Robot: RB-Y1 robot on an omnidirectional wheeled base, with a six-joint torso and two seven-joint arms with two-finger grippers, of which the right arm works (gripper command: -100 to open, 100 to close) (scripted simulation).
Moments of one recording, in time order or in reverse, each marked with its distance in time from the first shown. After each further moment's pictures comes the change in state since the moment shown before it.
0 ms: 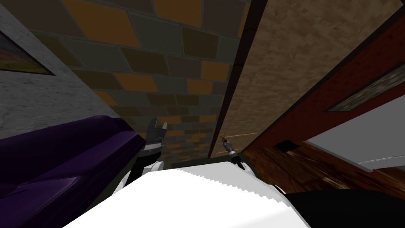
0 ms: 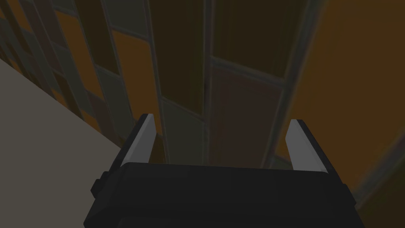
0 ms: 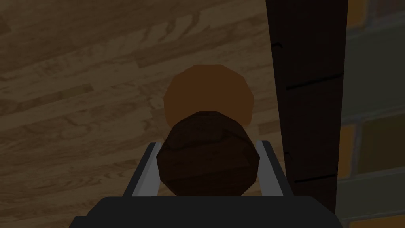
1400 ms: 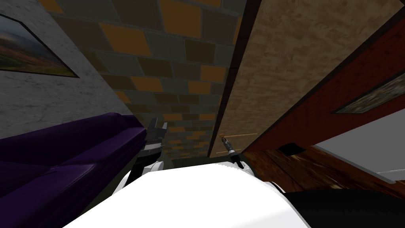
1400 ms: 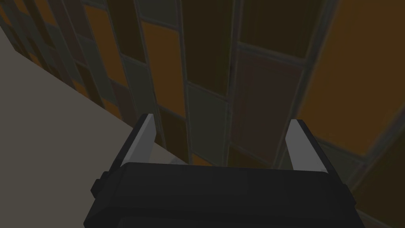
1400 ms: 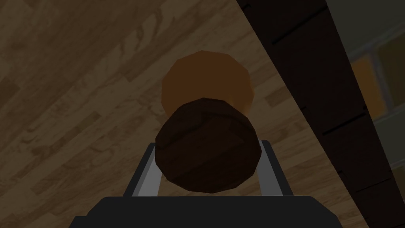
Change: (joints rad) arm -0.023 -0.003 0.033 0.013 -0.074 0.011 -0.326
